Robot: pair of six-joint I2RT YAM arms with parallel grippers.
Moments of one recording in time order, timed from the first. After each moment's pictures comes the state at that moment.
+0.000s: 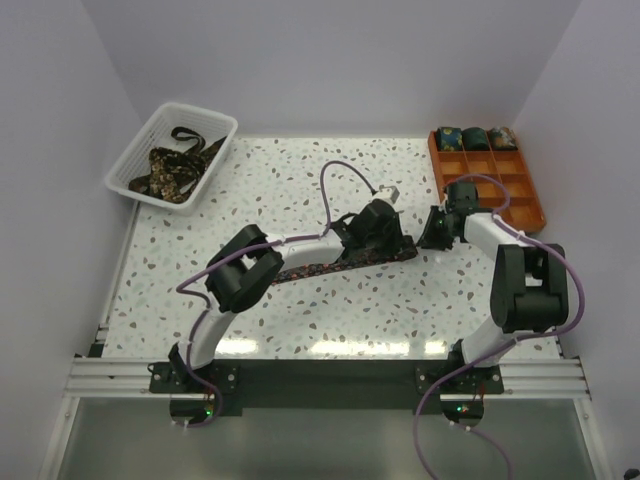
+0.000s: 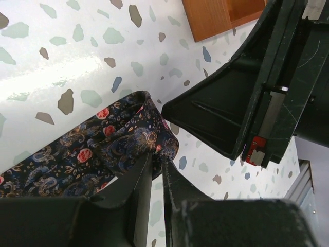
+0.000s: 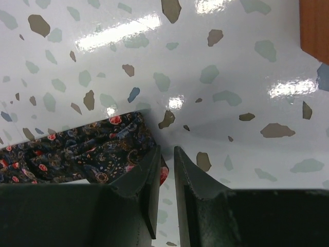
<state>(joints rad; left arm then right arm) -0.95 2.19 1.57 0.04 0.00 -0.82 0.01 1.63 0.96 -0.40 -0.16 0.38</state>
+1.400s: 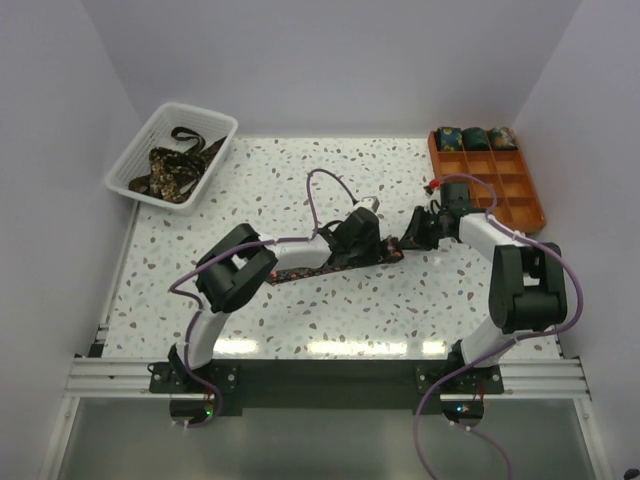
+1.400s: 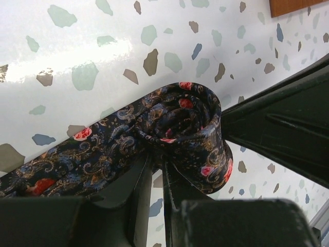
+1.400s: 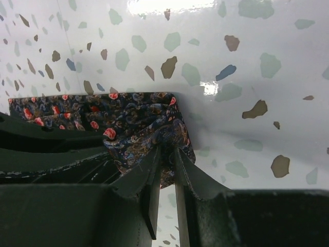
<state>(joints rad) -0.91 2.13 1.39 0.04 -0.04 -0.80 0.05 1.64 0.95 -0.39 -0.43 0.35</state>
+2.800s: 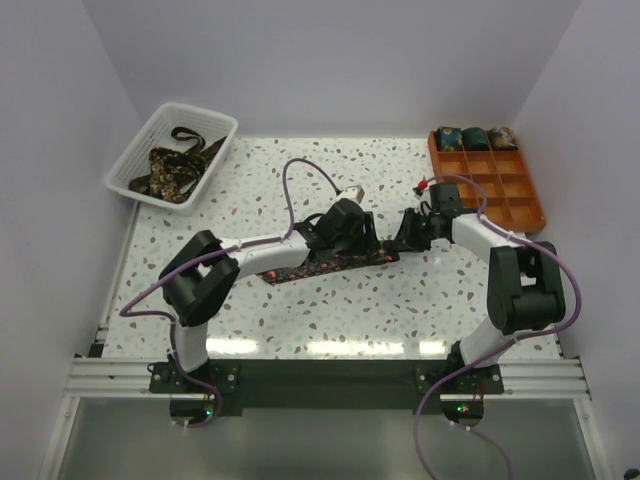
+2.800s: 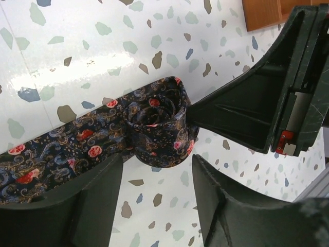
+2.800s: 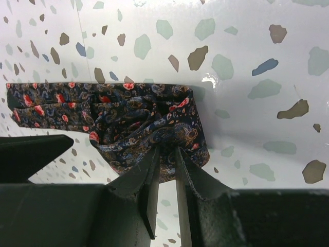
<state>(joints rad) -0.88 1.89 1.28 -0.05 -0.07 -0.78 0.12 1.64 0.95 -0.39 -0.43 0.35</state>
